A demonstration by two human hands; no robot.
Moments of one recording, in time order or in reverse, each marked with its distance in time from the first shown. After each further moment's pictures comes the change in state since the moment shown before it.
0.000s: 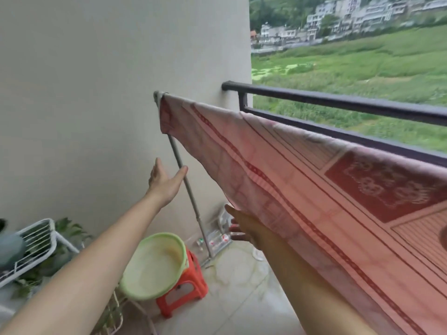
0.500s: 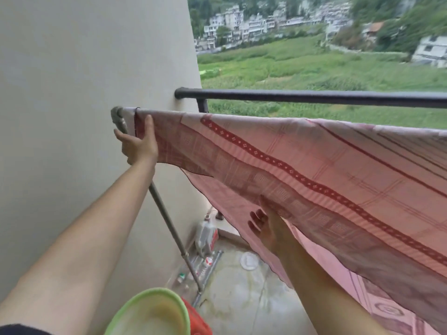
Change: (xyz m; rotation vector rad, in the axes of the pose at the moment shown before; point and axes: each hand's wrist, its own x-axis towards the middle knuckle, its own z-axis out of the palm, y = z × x) left_hand 0.298 0.032 -0.001 -0.484 0.121 0.048; right_hand 0.131 -0.036 0.059 0.925 0.468 -0.336
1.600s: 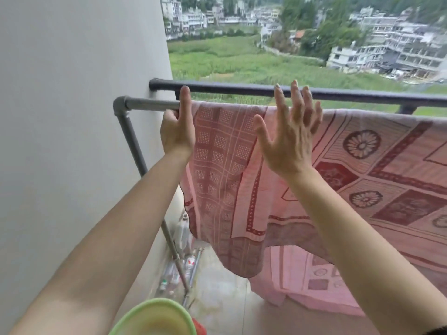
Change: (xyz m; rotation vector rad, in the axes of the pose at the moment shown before) left_hand 0.004 0.020 -0.007 -0.245 -0.569 0.205; right_hand -0.059 -0.068 0.183 -1.711 0.781 -1.553
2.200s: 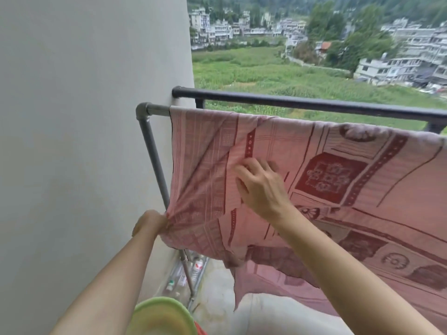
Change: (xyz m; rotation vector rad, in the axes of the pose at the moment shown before) left_hand -0.055 -0.188 -0.101 1.018 -0.225 -0.631; right_hand -0.071 -0.025 0.022 0.144 -0.220 -0.439
